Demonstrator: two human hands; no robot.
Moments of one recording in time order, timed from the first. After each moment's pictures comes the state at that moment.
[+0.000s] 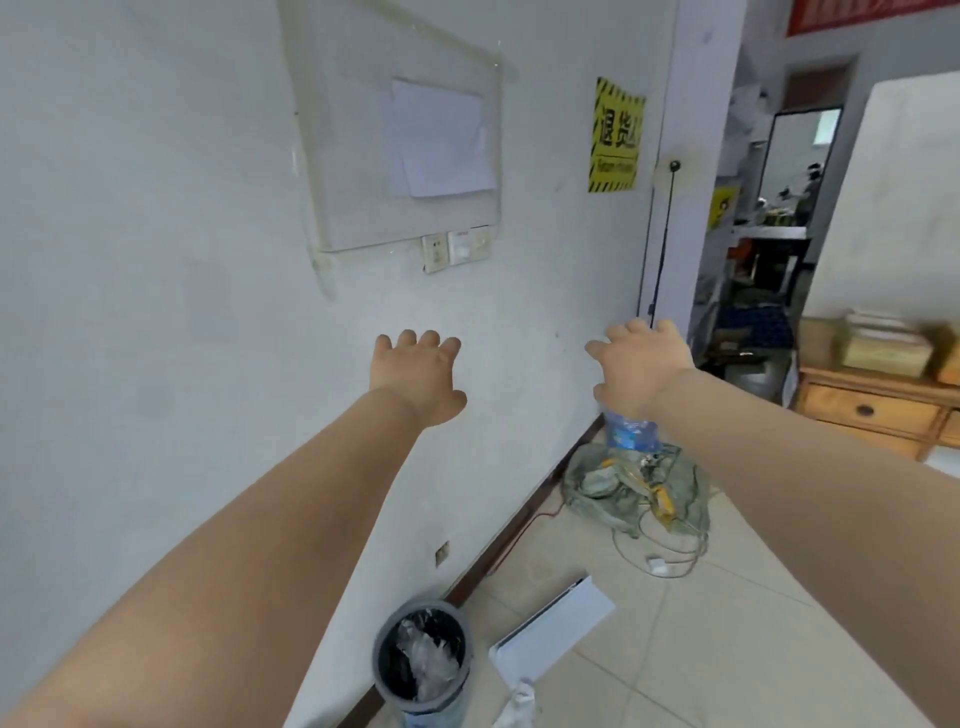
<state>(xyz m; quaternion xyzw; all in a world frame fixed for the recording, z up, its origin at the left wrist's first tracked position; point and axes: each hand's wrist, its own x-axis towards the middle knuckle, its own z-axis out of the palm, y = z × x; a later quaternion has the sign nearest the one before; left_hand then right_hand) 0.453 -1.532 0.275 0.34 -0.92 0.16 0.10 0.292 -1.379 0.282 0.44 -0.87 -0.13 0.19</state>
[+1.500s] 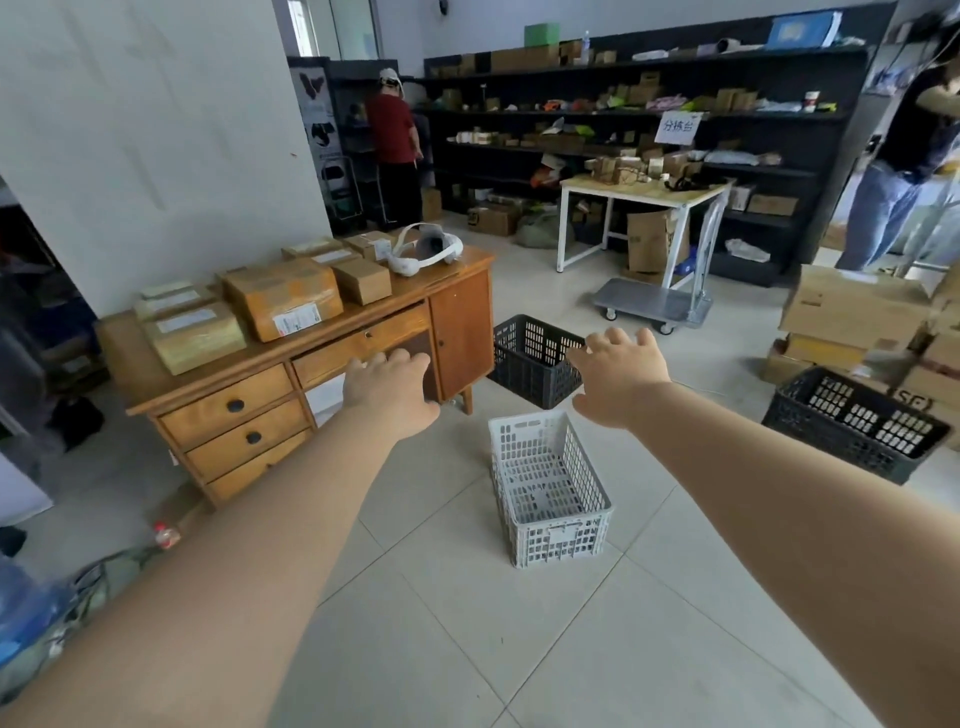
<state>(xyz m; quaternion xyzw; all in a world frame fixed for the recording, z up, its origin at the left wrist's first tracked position) -0.270 -1.046 0.178 -0.30 -0.95 0.07 0.05 -0.148 -0.850 0.183 -0.19 -0.97 -0.16 0.01</state>
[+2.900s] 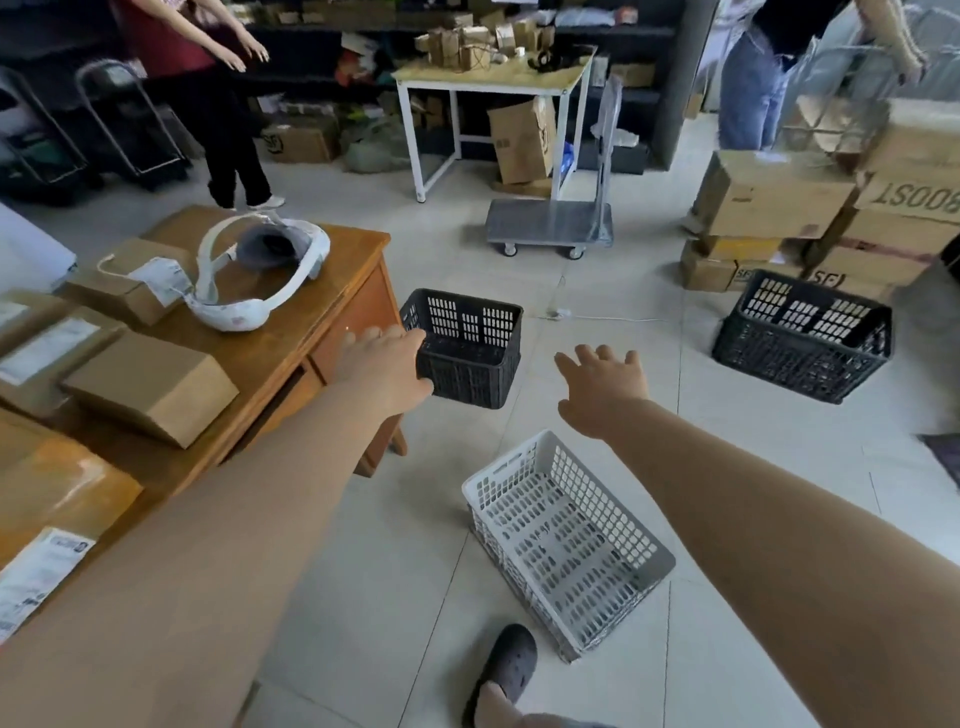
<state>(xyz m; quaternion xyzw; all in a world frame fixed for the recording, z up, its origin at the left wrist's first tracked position) -0.864 -0.701 0.075 -0.53 -0.84 0.10 -0.03 -0.663 -0.591 0.038 -0.43 -0.90 -0.04 -0.12</state>
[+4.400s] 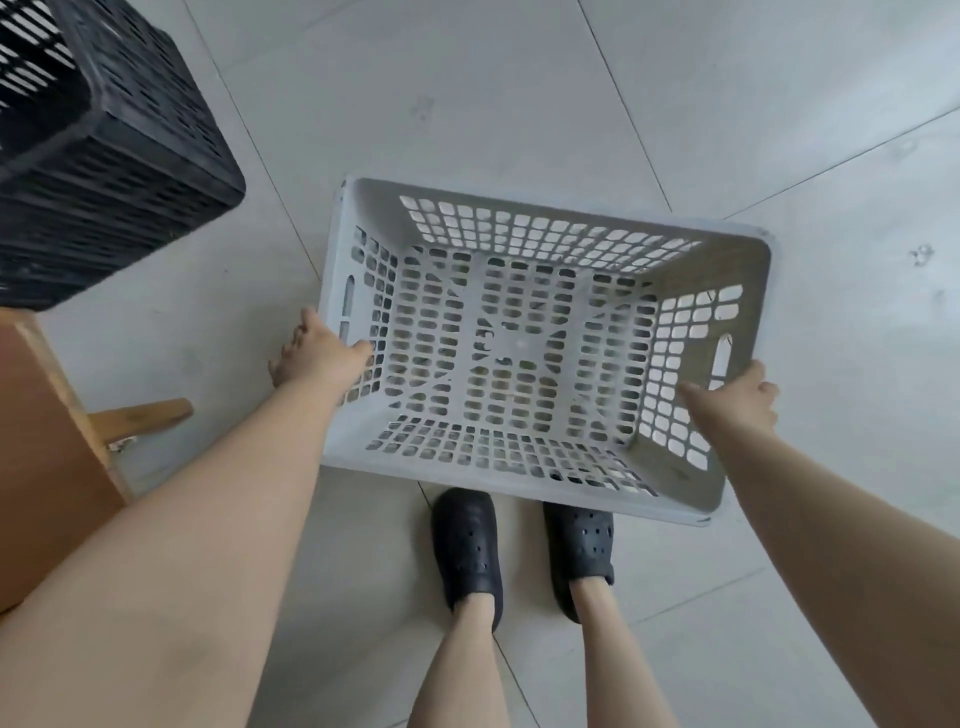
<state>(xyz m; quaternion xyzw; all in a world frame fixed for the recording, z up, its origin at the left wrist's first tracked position) -0.907 -0.409 -0.595 -0.49 -0.79 0.21 -0.30 -0.563 -0.548 -0.605 -0.93 -0.11 0.35 -0.03</state>
